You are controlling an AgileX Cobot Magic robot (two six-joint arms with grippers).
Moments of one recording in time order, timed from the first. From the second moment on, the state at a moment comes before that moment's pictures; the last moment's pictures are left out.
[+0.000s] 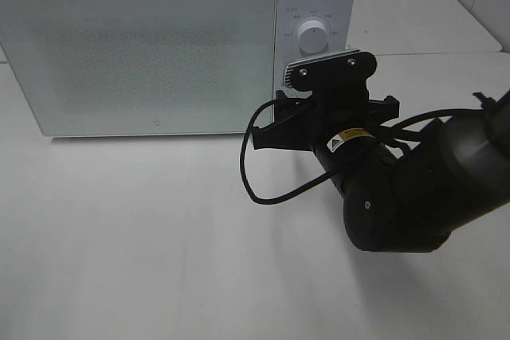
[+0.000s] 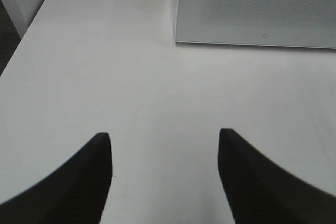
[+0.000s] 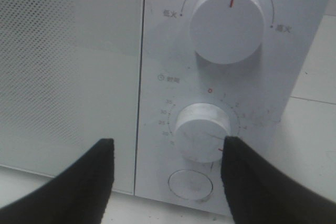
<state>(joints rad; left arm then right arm) 0.04 0.00 -0.52 -0.06 1.09 0.01 0.78 1.96 -0.66 0.70 -1.18 -0.36</state>
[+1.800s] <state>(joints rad) 0.04 0.00 -0.52 -0.06 1.09 0.01 0.71 2.10 -0.81 0.69 -1.21 -0.36</state>
